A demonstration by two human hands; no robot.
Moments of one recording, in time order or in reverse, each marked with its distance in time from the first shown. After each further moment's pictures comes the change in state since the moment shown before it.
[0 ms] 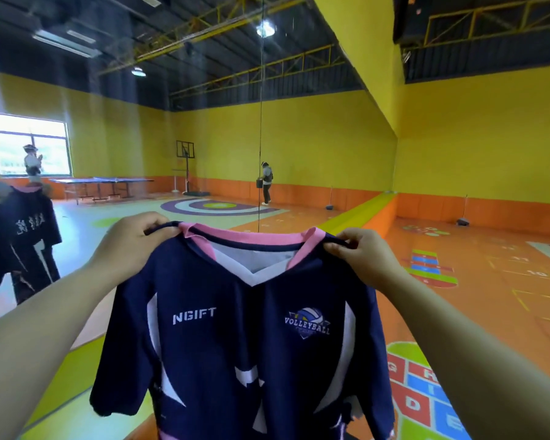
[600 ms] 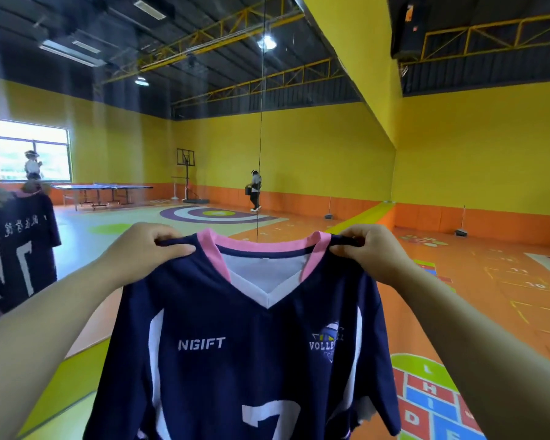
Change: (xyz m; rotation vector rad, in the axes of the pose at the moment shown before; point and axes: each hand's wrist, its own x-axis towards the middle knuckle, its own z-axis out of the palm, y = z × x) left_hand 0.000 0.020 -0.003 0.047 -0.169 0.030; right_hand 0.008 -0.013 -0.027 0.026 -0.044 -0.037
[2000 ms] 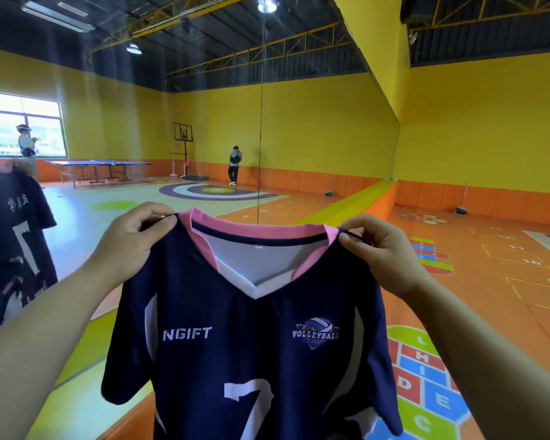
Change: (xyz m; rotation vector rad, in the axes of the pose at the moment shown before) left_hand -0.027 -0.014 0.014 -0.321 0.163 0.037; right_hand -0.048 0.002 0.017 0.313 0.018 -0.107
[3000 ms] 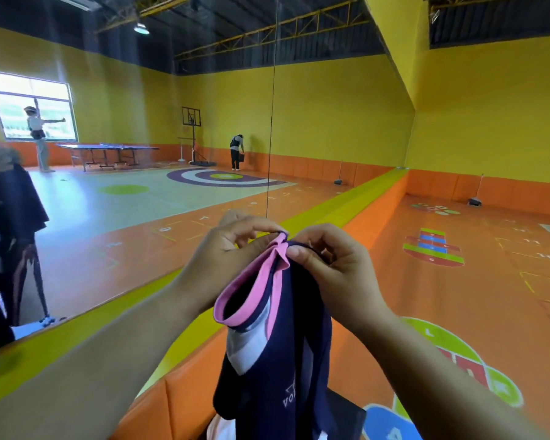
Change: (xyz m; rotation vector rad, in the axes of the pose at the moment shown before) left_hand -0.030 0.042 0.083 -0.281 -0.236 0.095; right_hand -0.016 -0.019 0.090 0.188 0.007 -0.195
